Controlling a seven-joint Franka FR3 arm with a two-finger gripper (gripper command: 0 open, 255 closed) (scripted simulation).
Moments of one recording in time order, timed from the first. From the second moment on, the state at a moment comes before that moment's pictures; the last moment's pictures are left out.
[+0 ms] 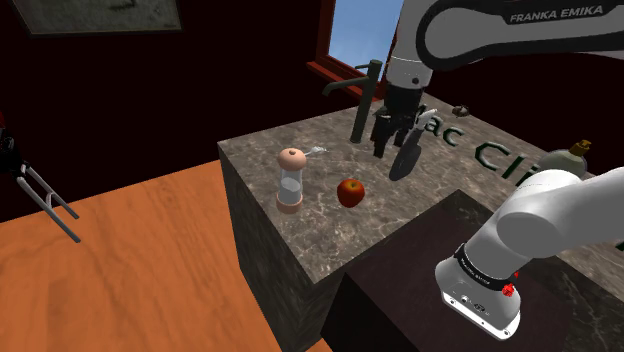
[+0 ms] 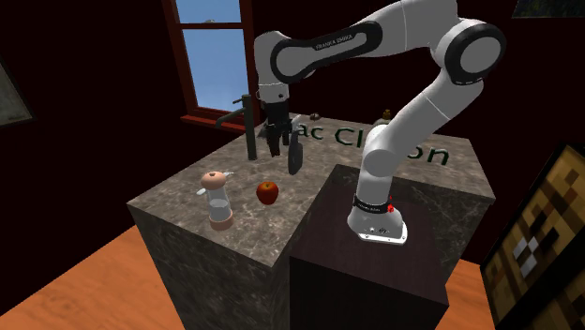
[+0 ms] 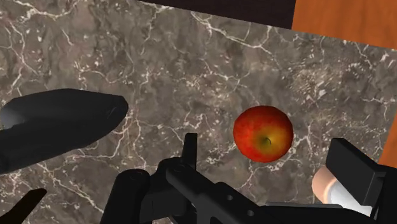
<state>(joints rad) -0.01 -0.64 0.21 -2.52 0.21 1.76 0.05</state>
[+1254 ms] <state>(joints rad) -0.05 -0.27 0.40 -2.60 0.24 2.27 0.33</state>
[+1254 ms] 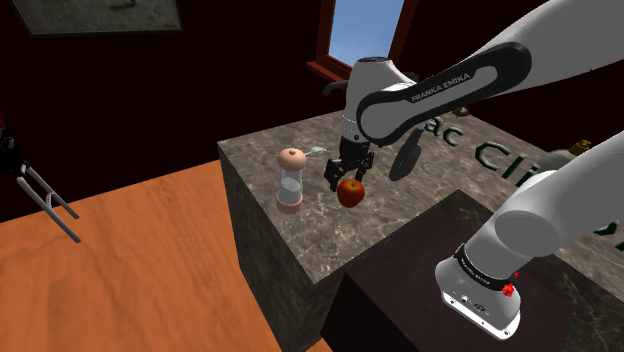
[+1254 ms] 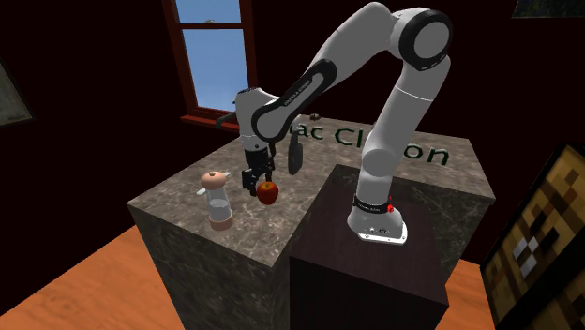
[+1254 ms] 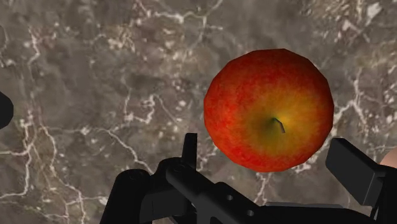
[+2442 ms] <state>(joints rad) -0.05 -0.28 0.40 -2.59 0.24 2.25 0.33</state>
